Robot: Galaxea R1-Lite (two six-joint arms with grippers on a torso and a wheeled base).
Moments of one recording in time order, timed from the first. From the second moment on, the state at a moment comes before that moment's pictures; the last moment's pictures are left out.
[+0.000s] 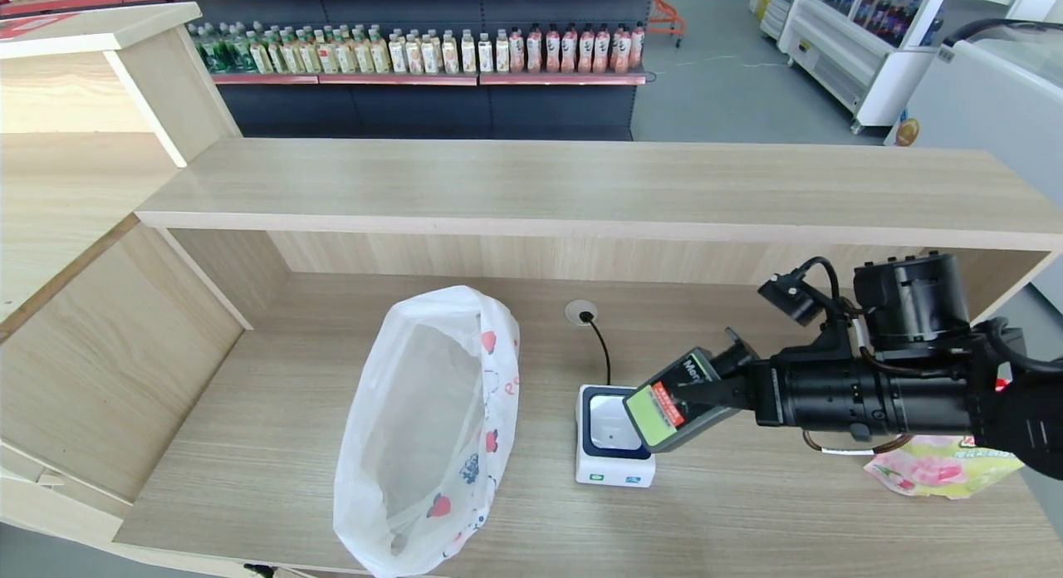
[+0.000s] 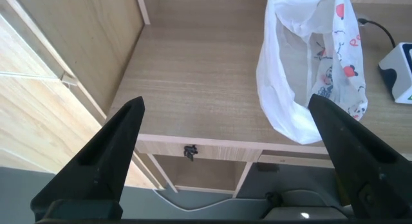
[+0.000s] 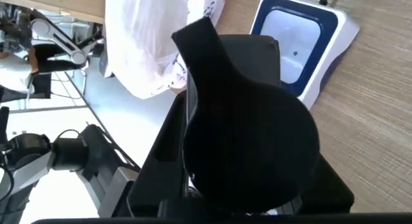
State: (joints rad) left arm 0.00 0.00 0.00 0.00 0.02 0.01; right arm 0.35 1.66 -0.76 -0.35 0.56 0.30
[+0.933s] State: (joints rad) left arm 0.00 0.00 0.00 0.00 0.02 0.01; right arm 0.47 2.03 -0.89 -0.57 0.43 0.25
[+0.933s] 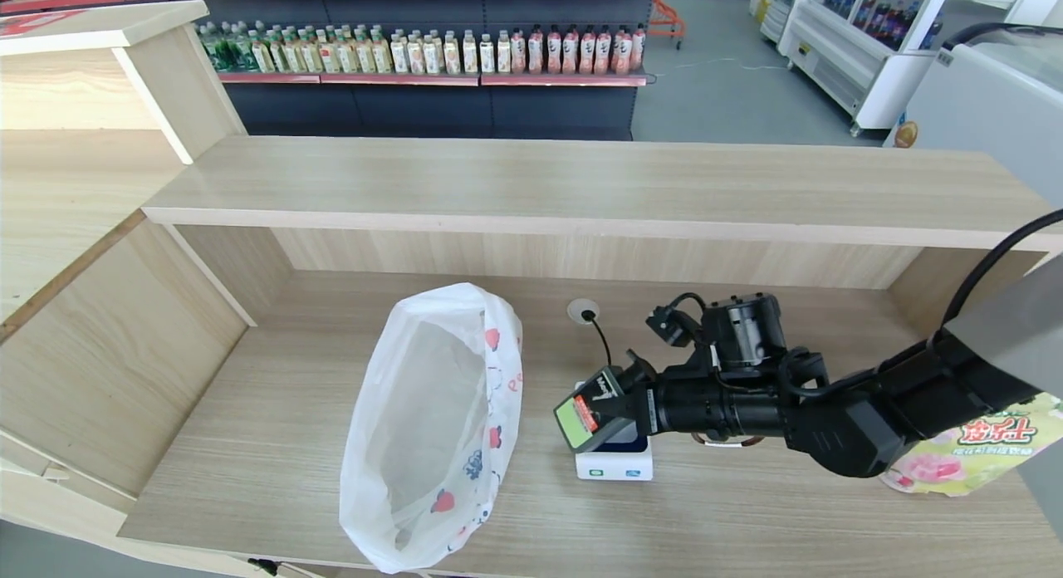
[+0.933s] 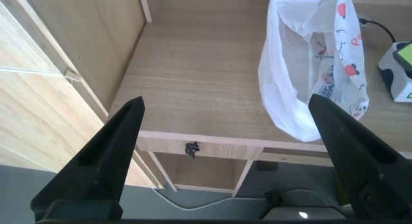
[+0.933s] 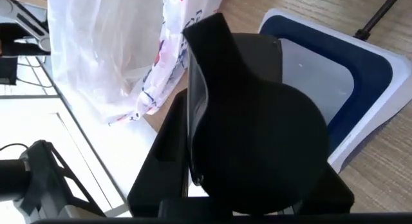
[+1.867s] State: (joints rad) left arm 0.00 0.00 0.00 0.00 0.02 0.01; right arm 0.47 1.95 -0.83 -0.56 0.41 0.25
